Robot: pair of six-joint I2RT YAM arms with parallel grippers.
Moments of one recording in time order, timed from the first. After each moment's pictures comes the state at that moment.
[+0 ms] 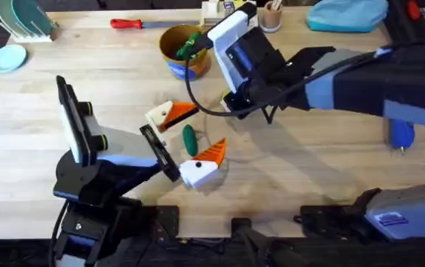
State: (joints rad) left arm -0.19 0.01 0.00 -0.05 0.79 -0.13; right arm 0.70 1.66 1.00 -0.40 0.07 -0.03
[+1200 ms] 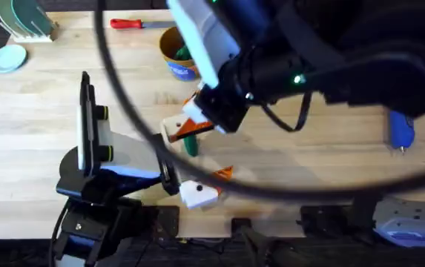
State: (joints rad) left arm -0.19 0.01 0.01 -0.10 1.03 -0.07; right arm 0.97 1.43 1.41 -0.88 -0.05 -0.02
